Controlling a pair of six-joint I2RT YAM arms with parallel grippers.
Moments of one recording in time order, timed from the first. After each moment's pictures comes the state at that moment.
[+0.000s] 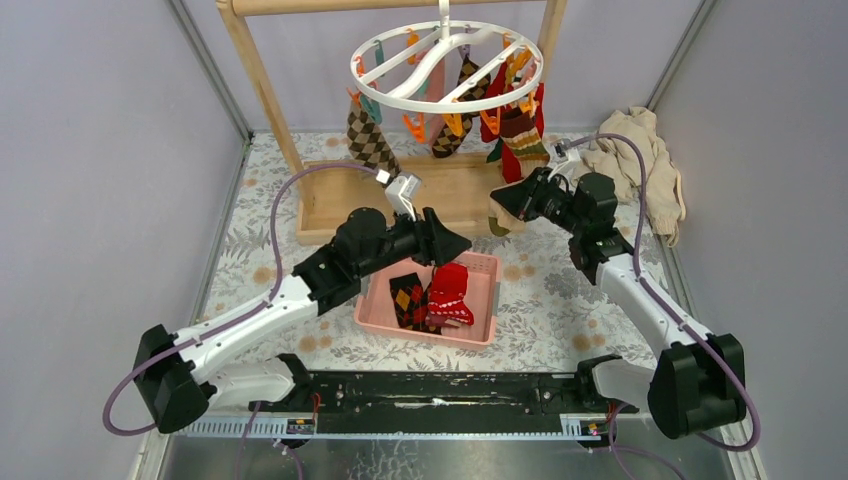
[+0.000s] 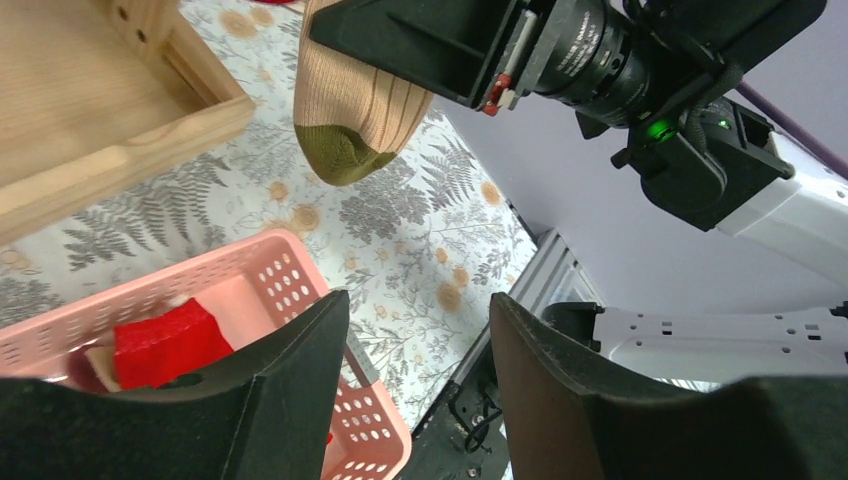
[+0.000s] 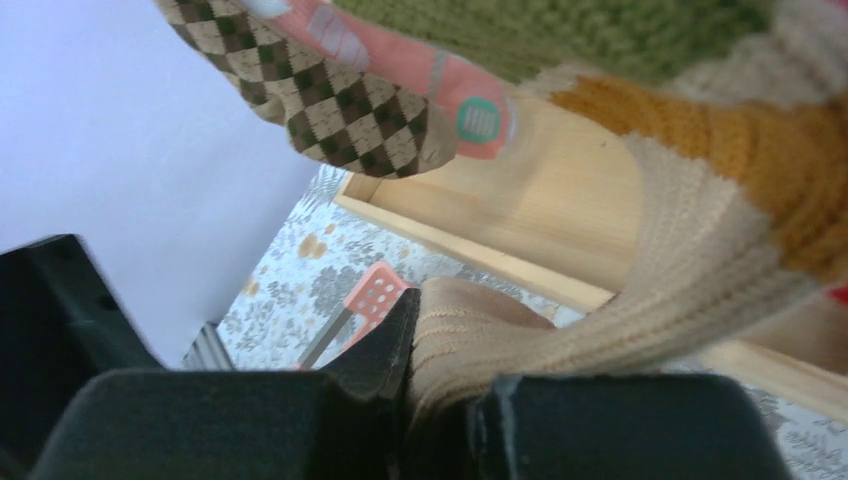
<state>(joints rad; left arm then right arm) -0.86 1.14 0.92 0.05 0.13 -0.67 0.23 1.20 0.79 0.29 -0.56 0.57</state>
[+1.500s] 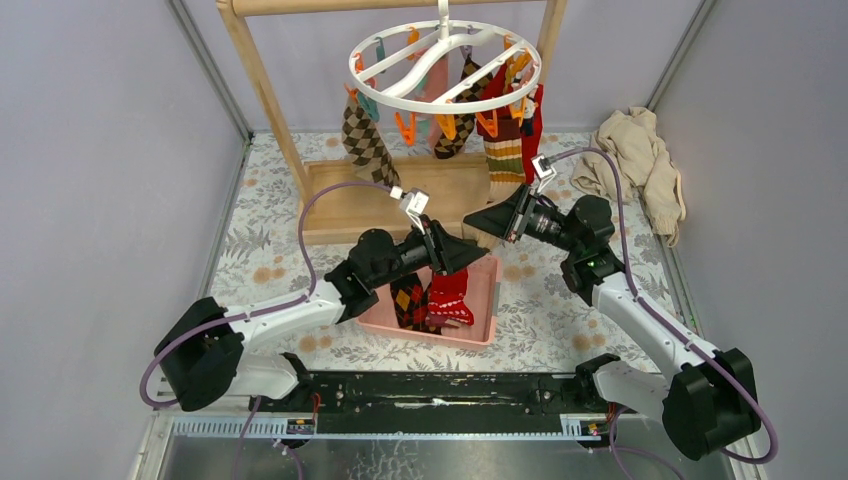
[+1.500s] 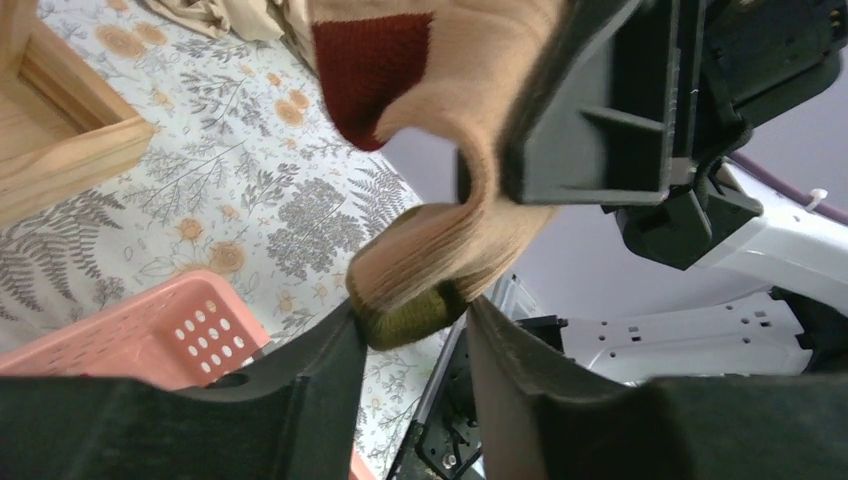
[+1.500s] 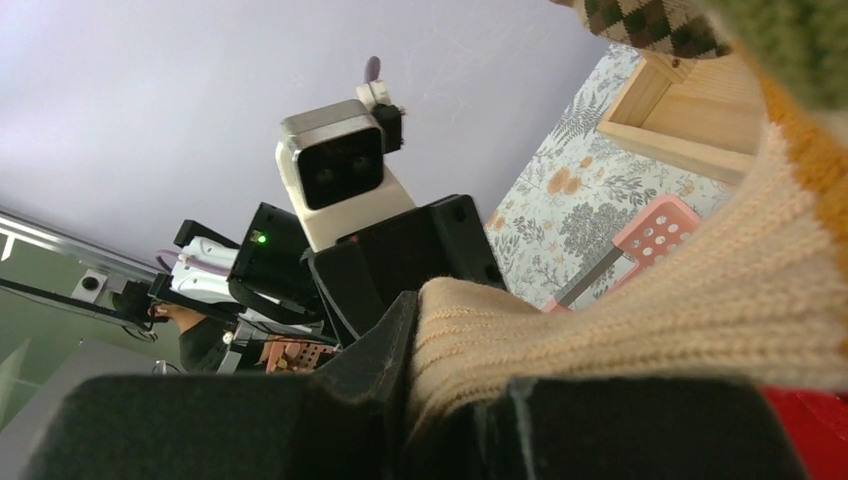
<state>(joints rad) -0.86 1.30 0.68 0.66 0.22 -0.79 0.38 1.09 0.69 0.55 -0.77 1.09</state>
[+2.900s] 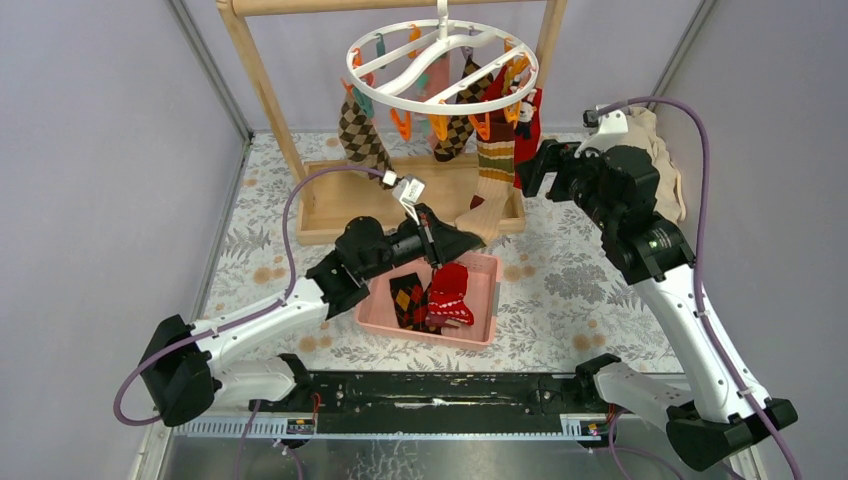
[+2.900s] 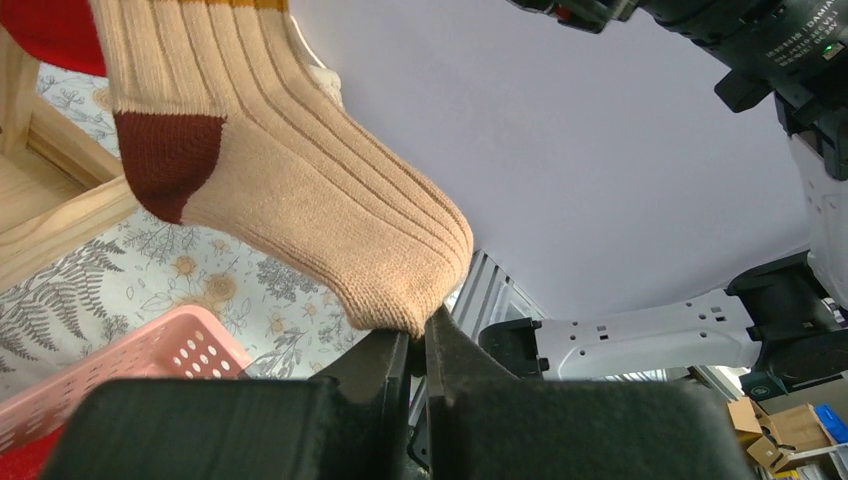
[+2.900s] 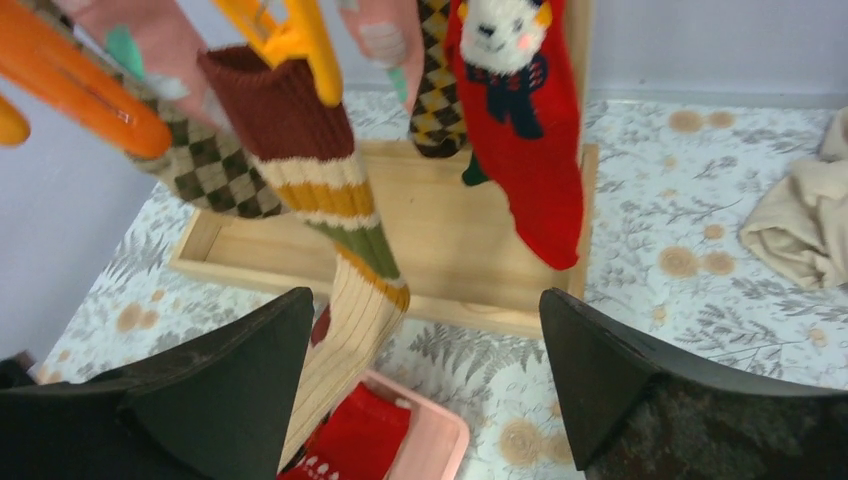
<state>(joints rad) -0.87 1.19 0.80 0.45 0.24 -0.70 0.38 1.02 1.28 -0.47 0.00 0.29</state>
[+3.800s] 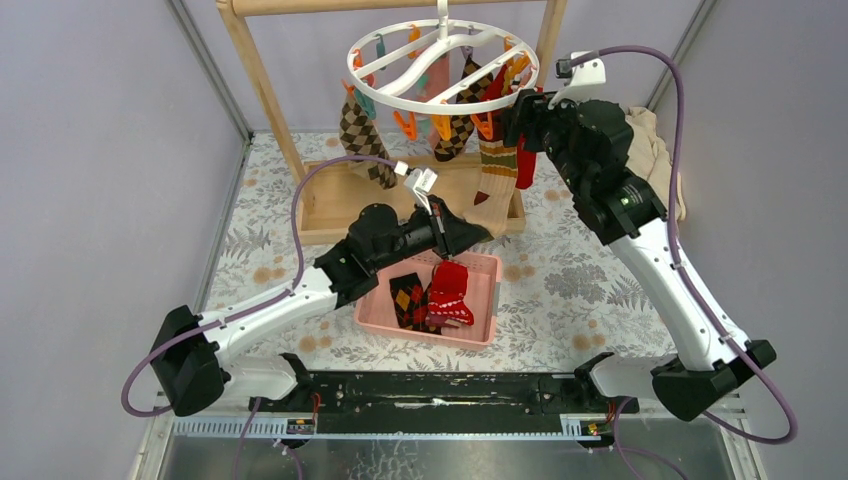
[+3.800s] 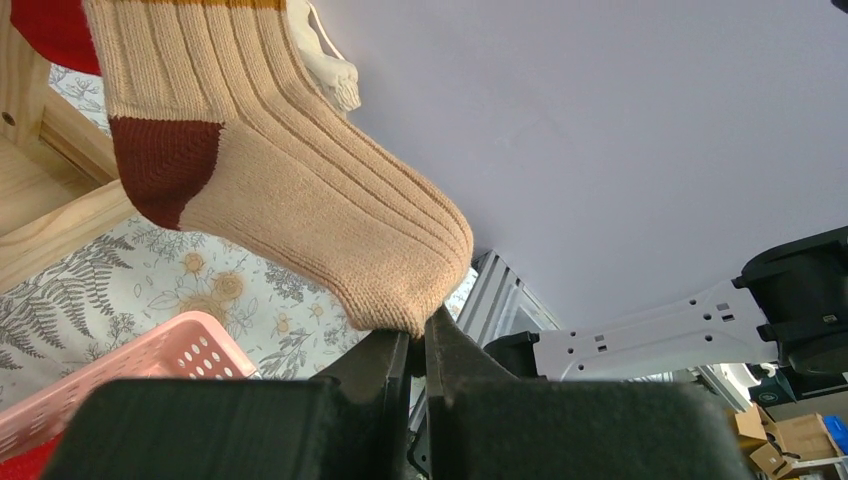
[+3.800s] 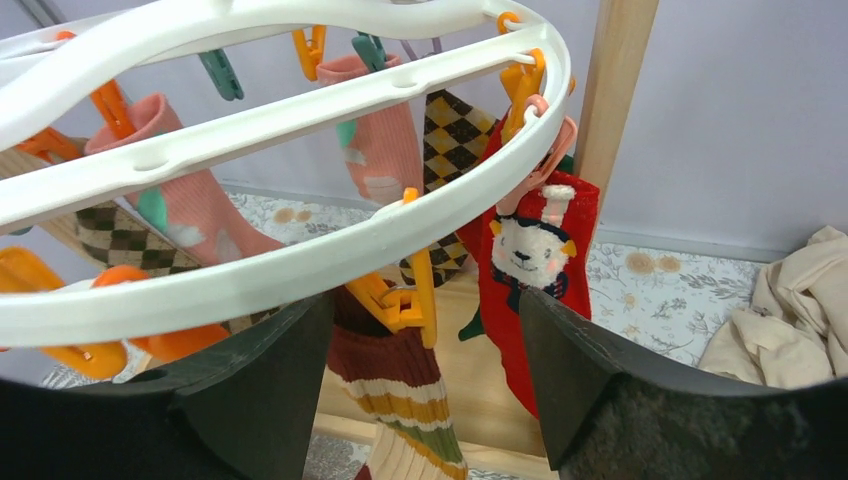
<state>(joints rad) -0.88 1.26 0.93 0.33 0.22 -0.70 0.50 1.27 1.56 -0.33 0.21 0.15</state>
